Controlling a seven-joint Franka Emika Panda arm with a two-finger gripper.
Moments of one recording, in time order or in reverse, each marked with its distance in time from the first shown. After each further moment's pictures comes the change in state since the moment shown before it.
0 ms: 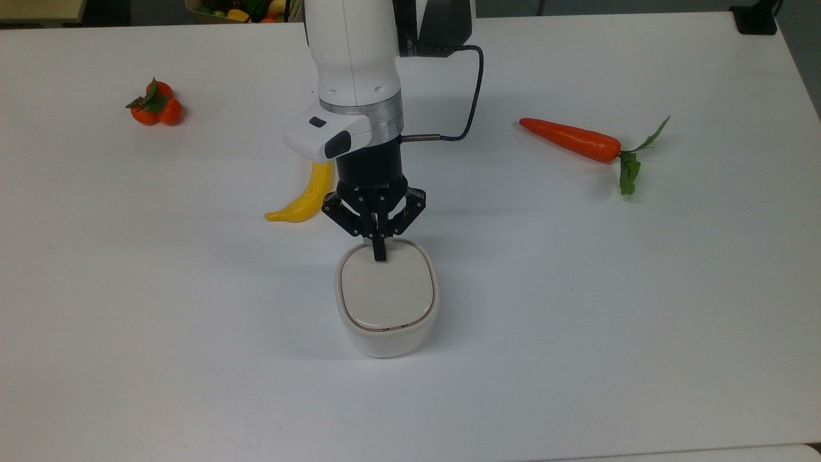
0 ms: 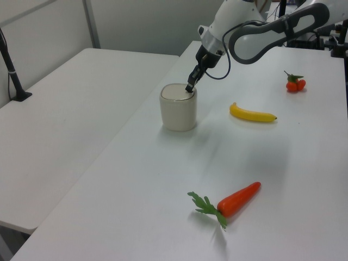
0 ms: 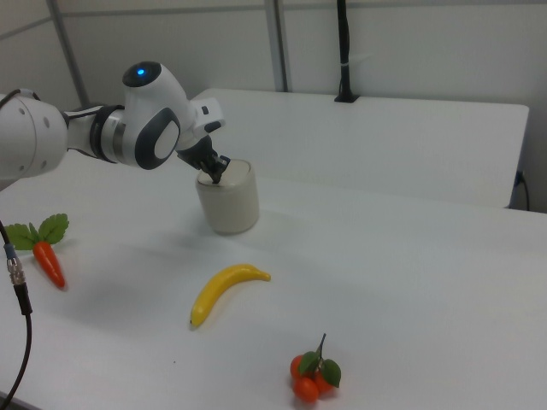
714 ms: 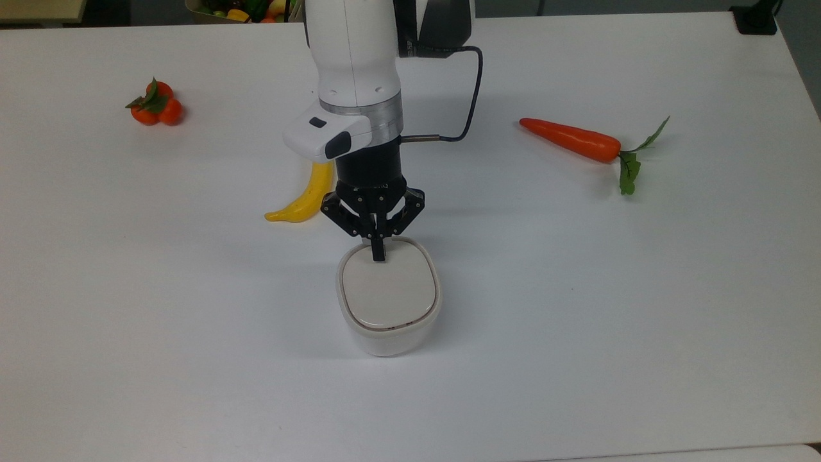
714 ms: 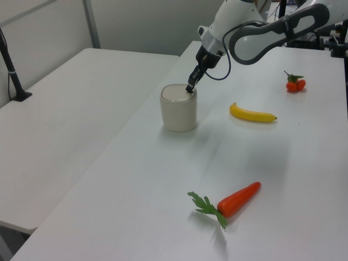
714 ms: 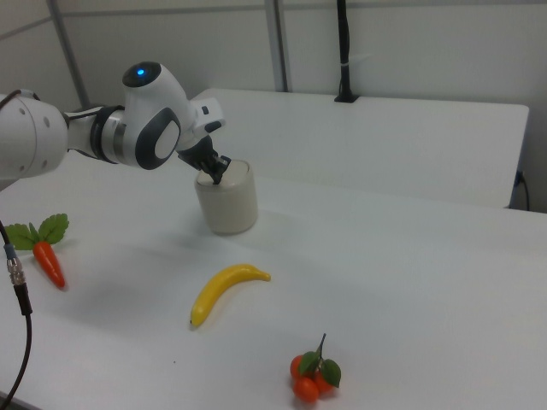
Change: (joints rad) arm -0.003 -0.001 0.000 -0.001 -0.012 0.000 0.000
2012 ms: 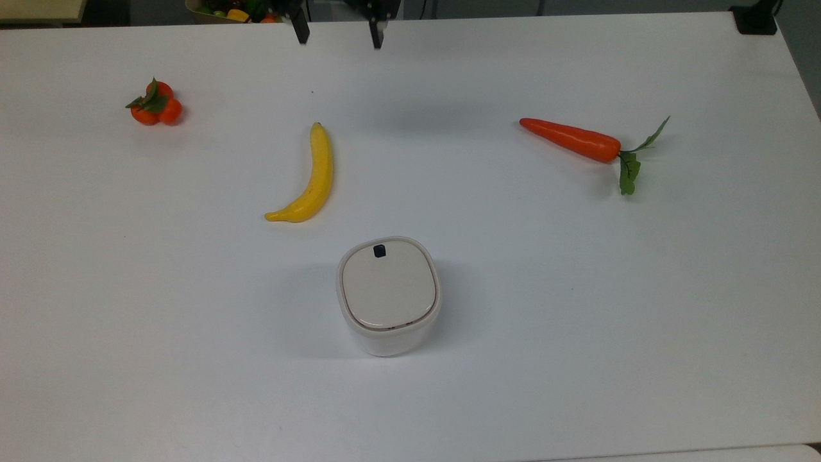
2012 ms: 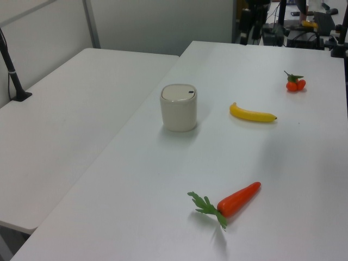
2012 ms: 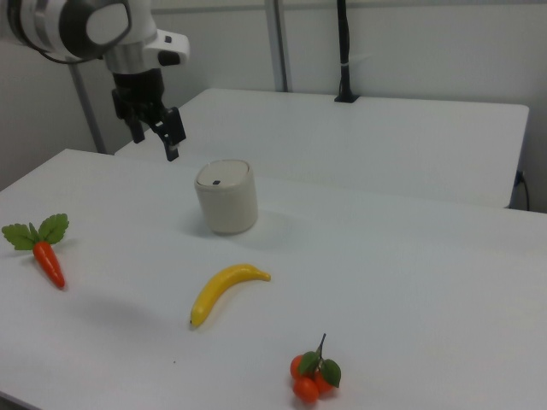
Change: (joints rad) arm -0.090 -0.379 0.000 0.073 0.061 -0.876 0.125
